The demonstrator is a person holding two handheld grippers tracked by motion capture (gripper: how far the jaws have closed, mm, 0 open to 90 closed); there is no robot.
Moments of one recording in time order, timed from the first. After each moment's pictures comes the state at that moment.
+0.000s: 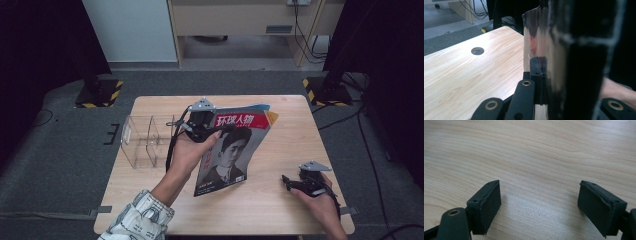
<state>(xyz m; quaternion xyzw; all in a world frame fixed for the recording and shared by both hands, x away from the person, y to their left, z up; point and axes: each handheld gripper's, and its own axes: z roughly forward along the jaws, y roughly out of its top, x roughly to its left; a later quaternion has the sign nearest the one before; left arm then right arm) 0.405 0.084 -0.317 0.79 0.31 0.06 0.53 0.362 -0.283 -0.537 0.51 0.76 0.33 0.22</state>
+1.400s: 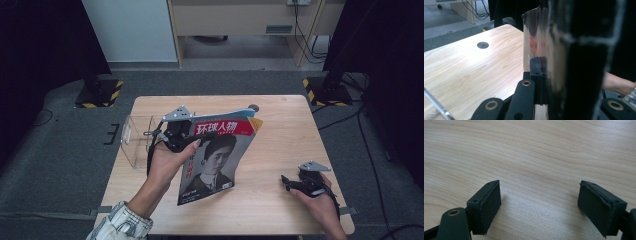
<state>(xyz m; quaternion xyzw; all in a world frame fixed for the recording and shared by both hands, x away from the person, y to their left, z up) 0.379 0.133 -0.318 0.78 0.31 0.06 0.53 0.361 -0.281 -0.538 0.51 0.76 0.34 0.22</state>
